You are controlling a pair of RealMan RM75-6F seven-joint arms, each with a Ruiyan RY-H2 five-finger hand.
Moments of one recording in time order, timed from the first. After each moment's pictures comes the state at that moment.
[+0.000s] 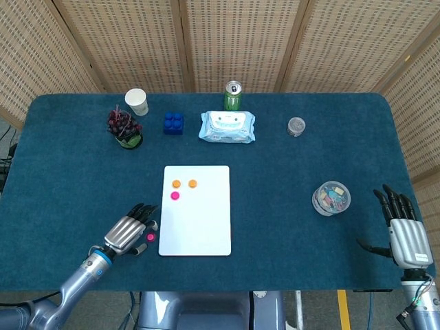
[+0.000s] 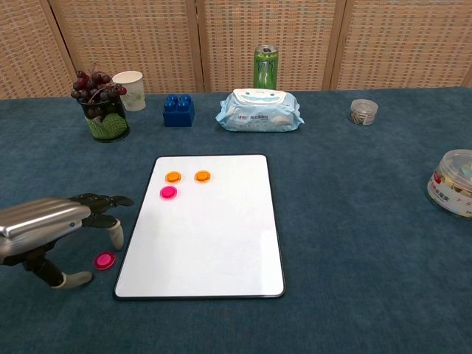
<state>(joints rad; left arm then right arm) -0.52 -1.54 0.10 -1.38 1.47 1.01 0.13 0.11 -1.13 0.10 -1.64 -1.45 1.44 0.06</state>
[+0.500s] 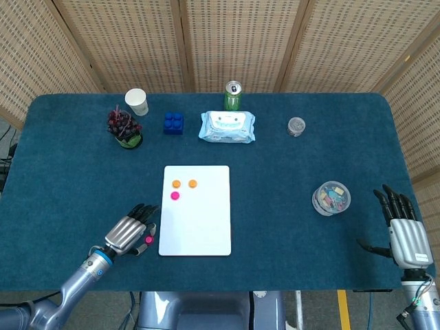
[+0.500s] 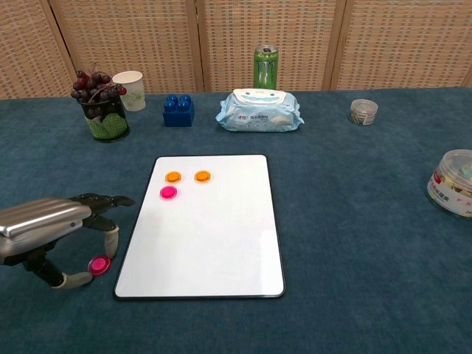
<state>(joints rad) -0.52 -1.54 0.09 -1.38 1.48 1.01 0.13 0.11 -1.13 0.10 -1.64 -1.45 1.44 0.06</state>
